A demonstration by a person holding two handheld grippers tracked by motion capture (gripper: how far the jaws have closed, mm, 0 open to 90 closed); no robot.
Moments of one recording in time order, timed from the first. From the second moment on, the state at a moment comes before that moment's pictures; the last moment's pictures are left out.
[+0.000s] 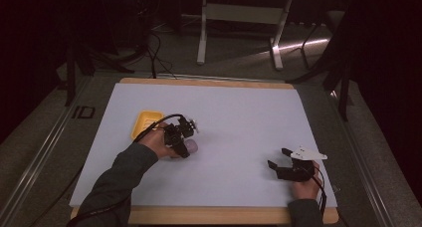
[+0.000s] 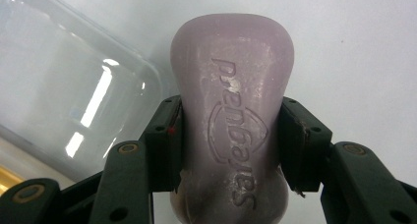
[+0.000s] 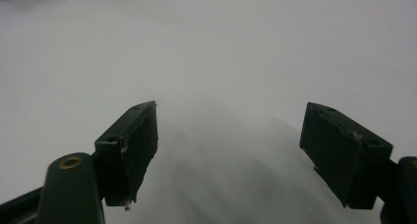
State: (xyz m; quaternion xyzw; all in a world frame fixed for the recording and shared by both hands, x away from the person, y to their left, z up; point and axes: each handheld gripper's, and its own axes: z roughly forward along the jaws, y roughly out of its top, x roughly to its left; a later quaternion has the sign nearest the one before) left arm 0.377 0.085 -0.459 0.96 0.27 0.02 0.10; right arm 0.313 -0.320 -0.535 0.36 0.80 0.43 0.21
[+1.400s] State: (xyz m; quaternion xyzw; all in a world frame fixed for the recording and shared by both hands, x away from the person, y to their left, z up) left arm 0.400 0.126 -0.451 0.92 0.37 0.04 0.12; right arm 0.312 -0.319 -0.535 0.36 0.80 0.42 0.21
